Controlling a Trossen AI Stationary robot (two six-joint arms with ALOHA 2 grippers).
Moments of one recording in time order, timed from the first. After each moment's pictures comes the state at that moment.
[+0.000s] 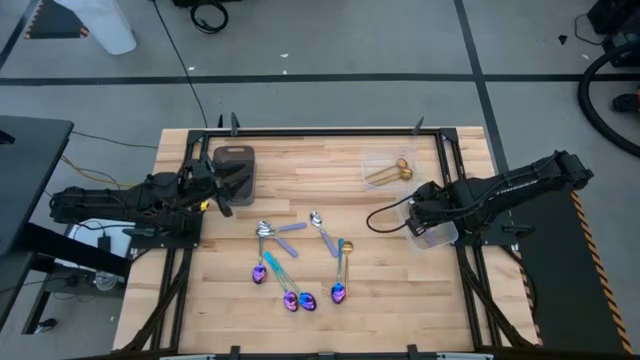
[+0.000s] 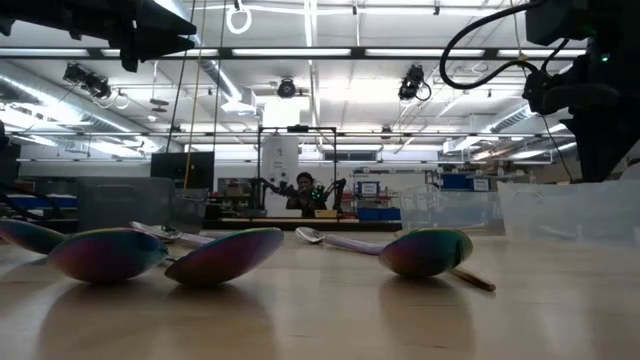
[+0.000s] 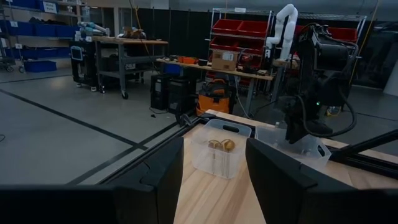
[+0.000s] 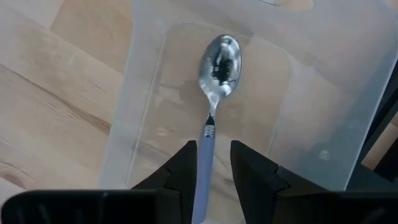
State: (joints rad) left arm -0.01 0.43 0.39 0.07 -0.49 -0.10; right arm 0.18 1.00 0.66 -1.16 0.23 1.22
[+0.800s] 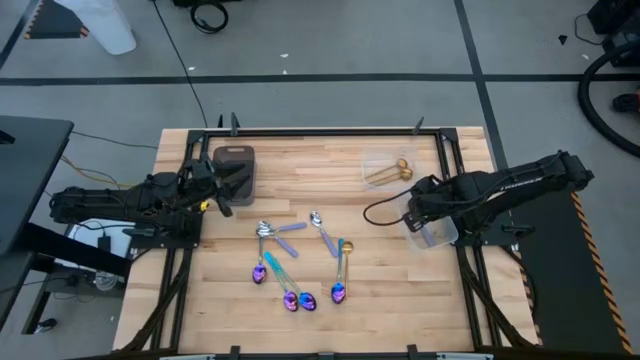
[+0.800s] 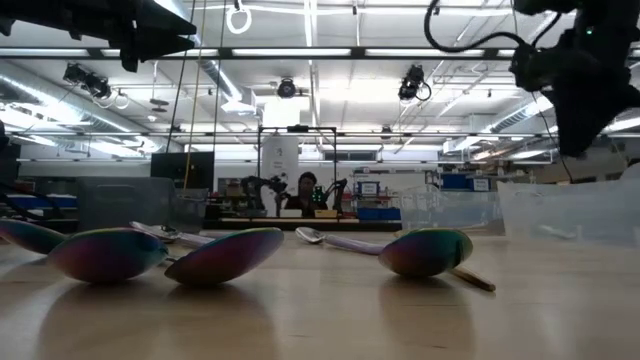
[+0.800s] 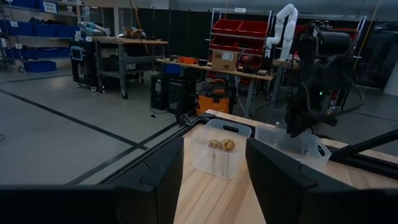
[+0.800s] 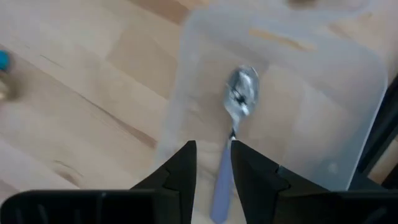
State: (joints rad) left arm -0.01 0.43 0.39 0.07 -0.49 -0.10; right arm 0.16 1.00 0.78 -1.18 0.25 1.17
